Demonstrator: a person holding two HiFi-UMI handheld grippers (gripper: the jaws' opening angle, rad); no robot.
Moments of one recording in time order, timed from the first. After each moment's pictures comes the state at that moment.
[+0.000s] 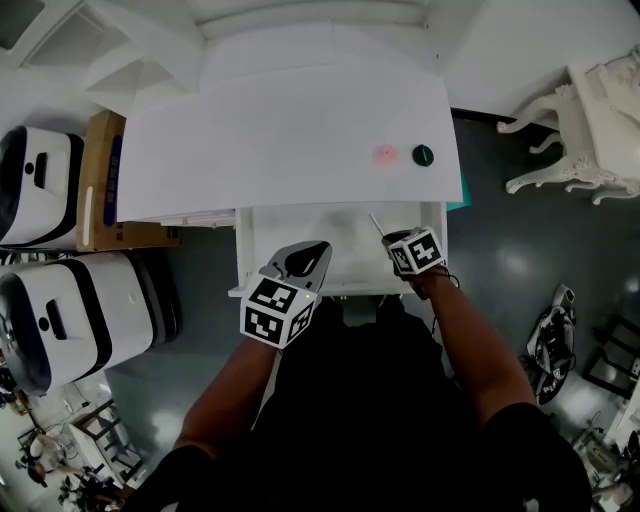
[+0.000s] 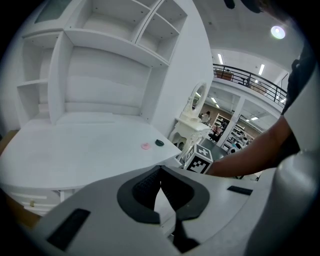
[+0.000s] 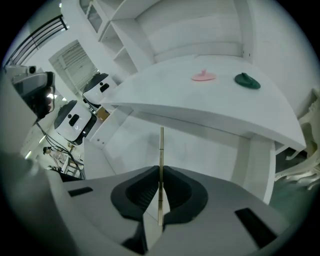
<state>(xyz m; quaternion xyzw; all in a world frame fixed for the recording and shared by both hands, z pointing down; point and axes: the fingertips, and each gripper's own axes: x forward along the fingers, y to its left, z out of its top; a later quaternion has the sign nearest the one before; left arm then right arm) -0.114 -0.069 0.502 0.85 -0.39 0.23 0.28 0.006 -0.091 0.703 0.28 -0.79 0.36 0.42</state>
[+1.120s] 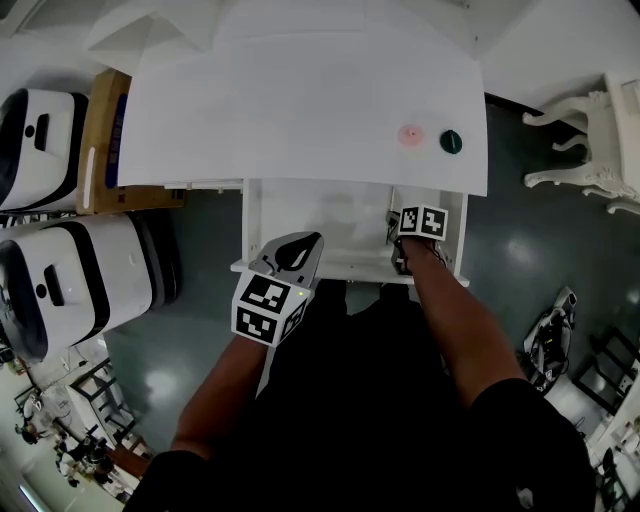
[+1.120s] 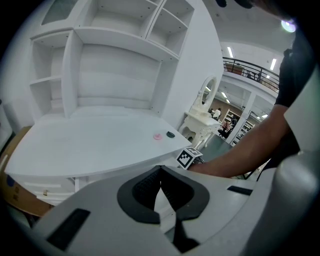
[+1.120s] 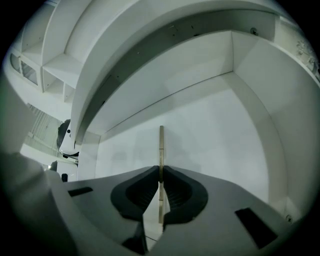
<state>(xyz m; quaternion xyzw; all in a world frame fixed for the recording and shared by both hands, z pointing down) -0.155 -0.056 0.523 0.81 -0.42 0.27 0.30 -0.002 -0.111 0.794 0.41 -0.65 0.58 0.29</state>
